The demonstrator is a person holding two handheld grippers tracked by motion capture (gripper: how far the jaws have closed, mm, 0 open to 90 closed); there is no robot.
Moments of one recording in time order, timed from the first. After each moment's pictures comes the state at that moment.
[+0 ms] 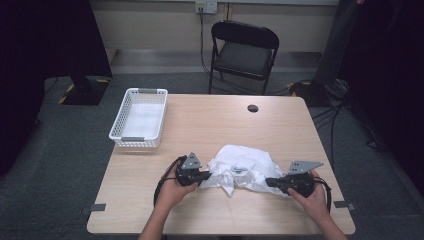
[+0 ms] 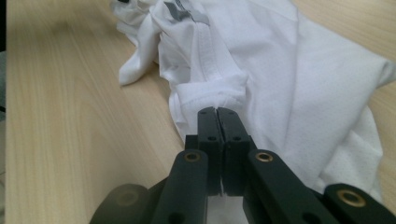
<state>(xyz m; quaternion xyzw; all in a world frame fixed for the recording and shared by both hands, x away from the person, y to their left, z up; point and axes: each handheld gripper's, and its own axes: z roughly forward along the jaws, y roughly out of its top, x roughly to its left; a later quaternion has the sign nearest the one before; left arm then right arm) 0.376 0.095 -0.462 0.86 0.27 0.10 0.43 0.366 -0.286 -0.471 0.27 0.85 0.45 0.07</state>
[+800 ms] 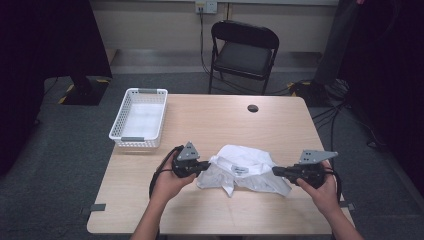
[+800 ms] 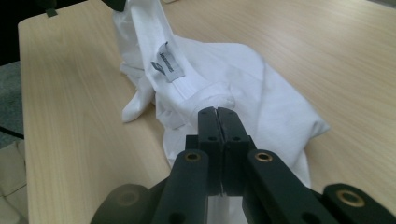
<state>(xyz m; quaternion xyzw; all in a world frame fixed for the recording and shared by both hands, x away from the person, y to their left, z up) 0.379 0.099 -0.416 0.85 0.26 0.12 0.44 0.369 -0.297 -0.422 0.26 0.84 0.47 0.10</state>
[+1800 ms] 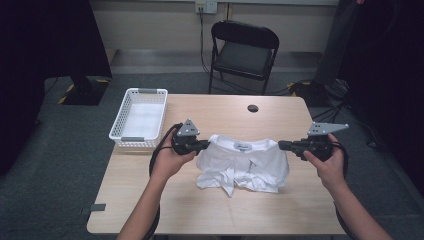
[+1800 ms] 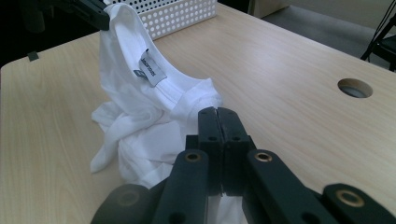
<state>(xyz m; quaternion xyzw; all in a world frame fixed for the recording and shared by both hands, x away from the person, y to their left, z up) 0.420 0.099 -0.373 0.84 0.26 0.15 0.45 0.418 -0.310 -0.372 0.28 0.82 0.49 0.12</state>
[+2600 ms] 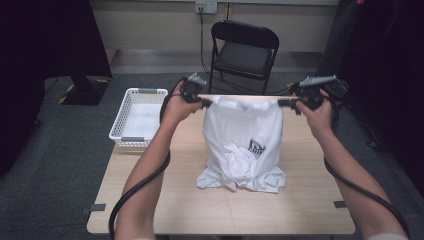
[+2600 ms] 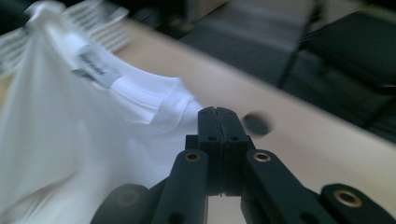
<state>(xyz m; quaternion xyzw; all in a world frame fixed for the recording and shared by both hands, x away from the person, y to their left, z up) 0.574 0.078 -0.311 0.82 0.33 0.24 0.41 0.565 -0.313 -0.329 0.38 0.79 0.46 0.17</state>
